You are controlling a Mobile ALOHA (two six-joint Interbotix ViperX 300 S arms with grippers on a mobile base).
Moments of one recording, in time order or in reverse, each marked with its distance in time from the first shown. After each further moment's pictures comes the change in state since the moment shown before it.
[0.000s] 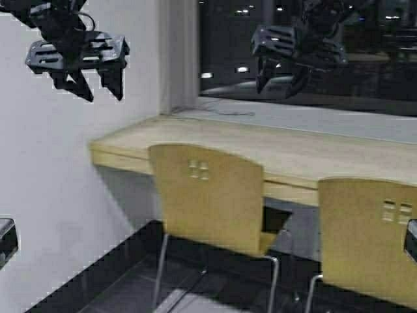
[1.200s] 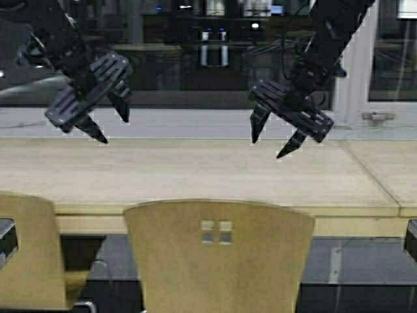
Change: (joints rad) left arm 0.000 0.219 -0.060 -0.541 -0.097 -0.410; right arm -0.023 0.333 -0.110 0.356 -0.063 0.190
